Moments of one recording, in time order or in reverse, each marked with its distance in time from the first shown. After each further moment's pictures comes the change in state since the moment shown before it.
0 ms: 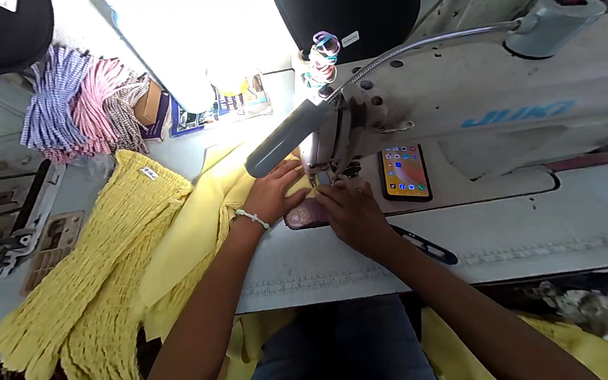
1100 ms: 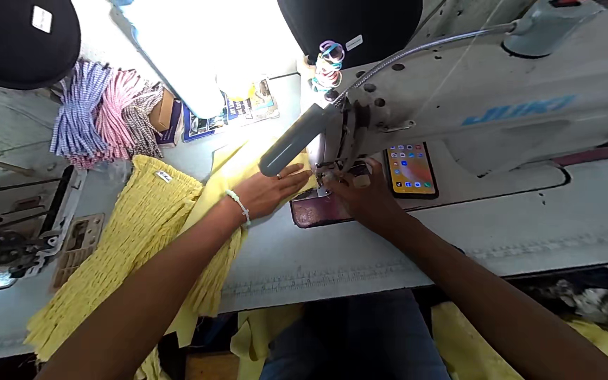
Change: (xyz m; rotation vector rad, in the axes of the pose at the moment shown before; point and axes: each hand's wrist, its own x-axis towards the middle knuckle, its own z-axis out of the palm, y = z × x) left_hand 0.003 -0.038 -0.043 0.387 -0.370 0.578; right_hand 0.019 0.020 -0.005 -0.031 0.030 0.002
